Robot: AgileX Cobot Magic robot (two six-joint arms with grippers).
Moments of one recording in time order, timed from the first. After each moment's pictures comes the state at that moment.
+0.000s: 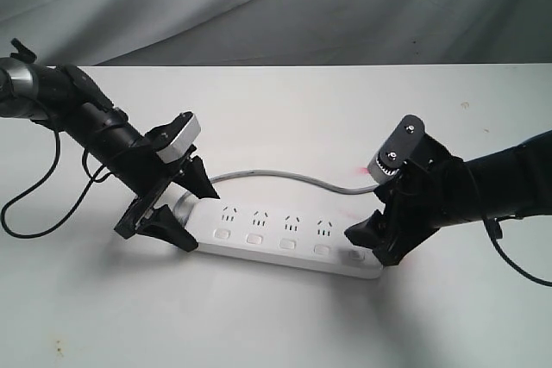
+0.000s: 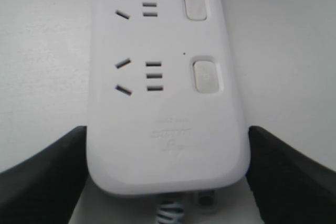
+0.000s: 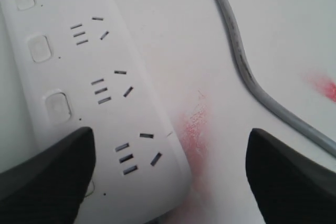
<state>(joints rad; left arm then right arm) -0.02 2.31 -1.47 -0.83 1.23 2.10 0.23 1.79 -0.74 1.46 0.45 -2.05</state>
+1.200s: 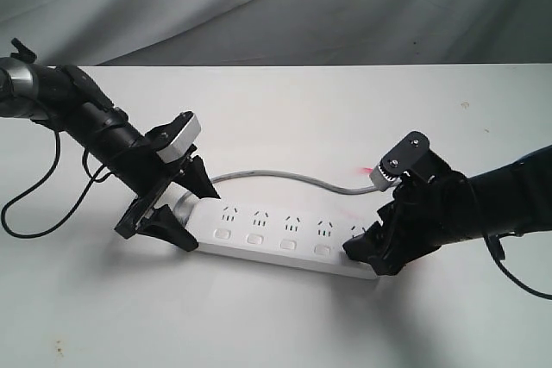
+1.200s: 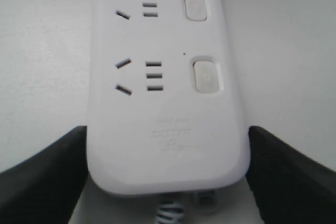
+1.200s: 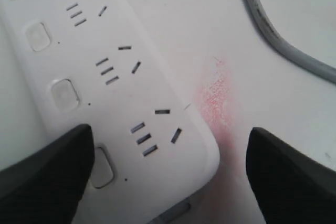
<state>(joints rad) -0.02 2.31 -1.47 -0.83 1.23 2.10 0.23 1.84 -0.69 1.46 0.43 -1.92</state>
